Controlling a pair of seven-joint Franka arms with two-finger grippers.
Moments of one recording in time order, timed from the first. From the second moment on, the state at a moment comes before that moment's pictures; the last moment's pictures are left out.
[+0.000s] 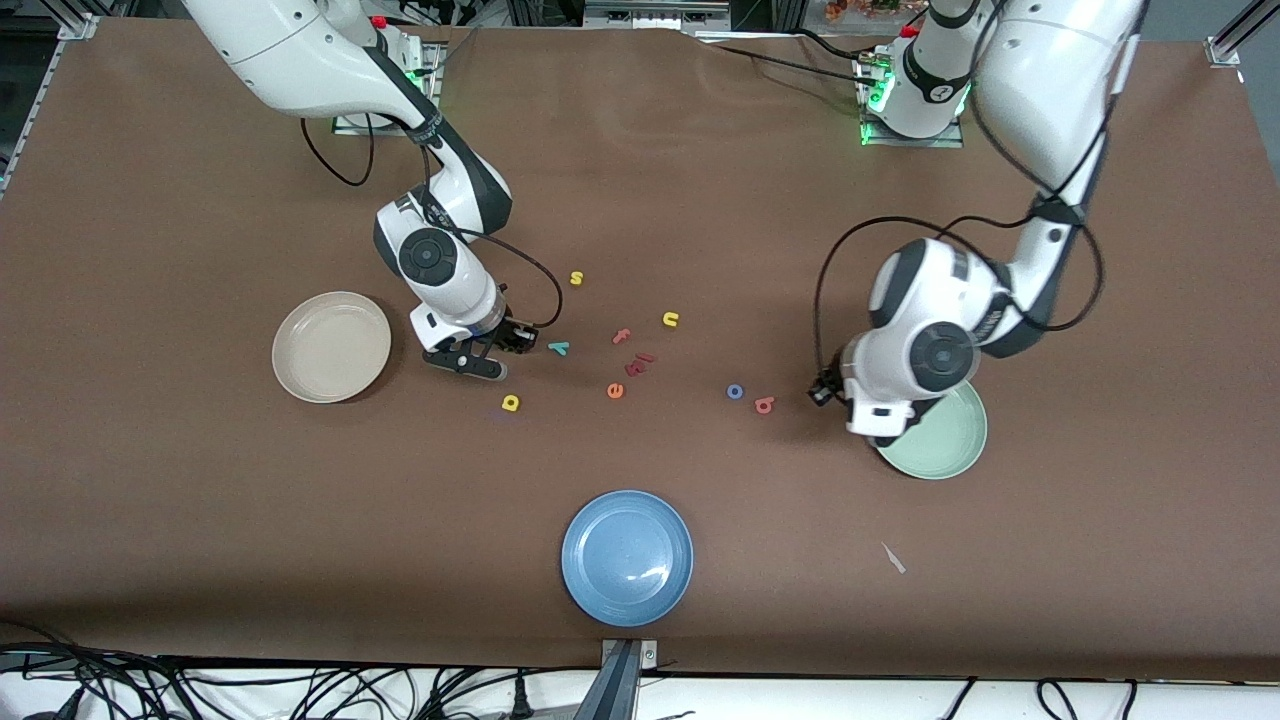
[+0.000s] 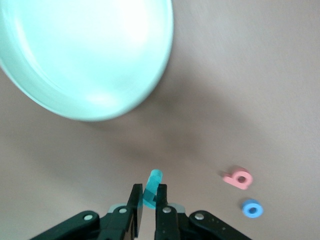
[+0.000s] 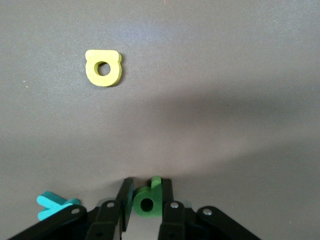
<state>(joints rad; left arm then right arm) -0.16 0.55 -0.14 -1.66 -0.08 1.97 -0.91 0.22 0.56 0.29 -2.04 -0.16 2.58 0.85</state>
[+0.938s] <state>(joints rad) 0.00 0.56 -0.13 -1.71 0.00 2.07 -0.62 0.22 0.41 0.09 -2.01 -0.18 2.32 0.46</state>
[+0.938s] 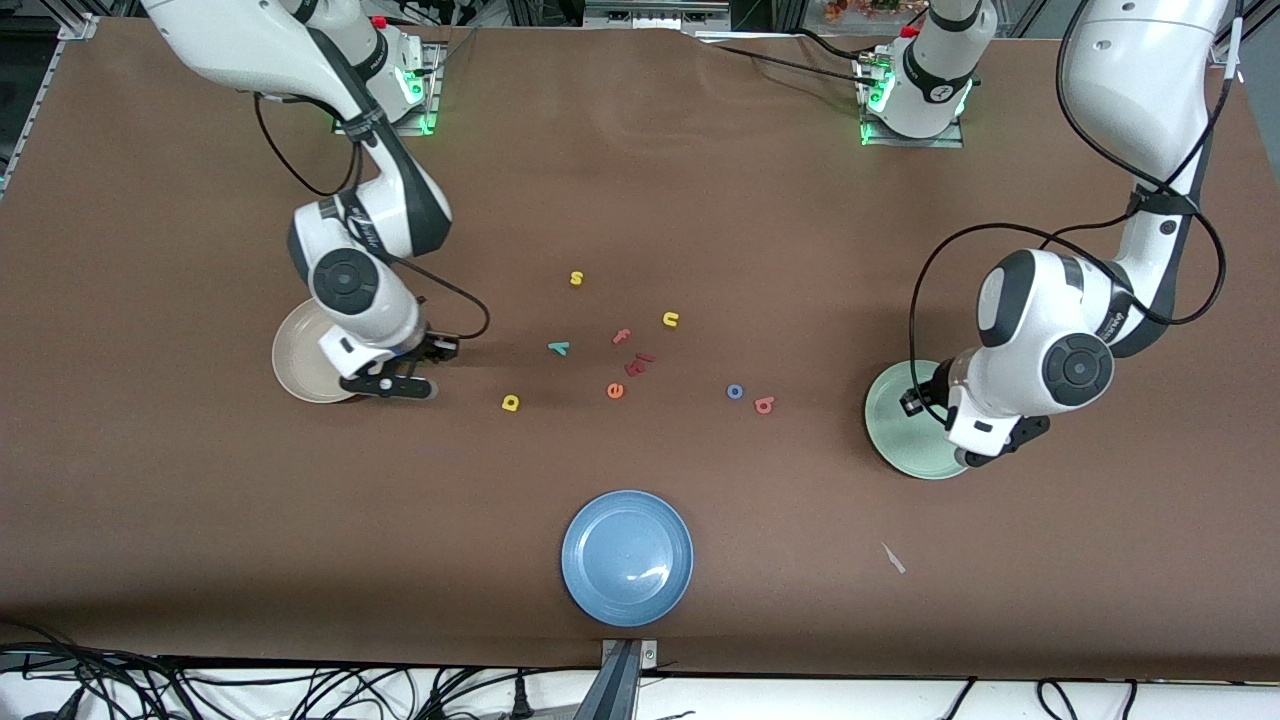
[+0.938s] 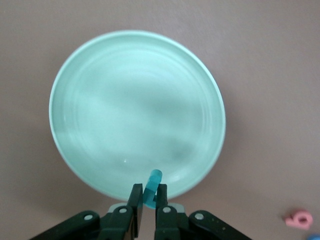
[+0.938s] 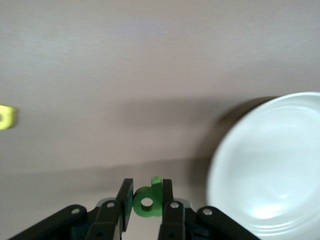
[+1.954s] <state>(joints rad) 0.03 0.63 -0.15 -1.65 0.00 2.18 -0.62 0.21 0.38 -0.03 -2.09 0.04 2.40 0.03</state>
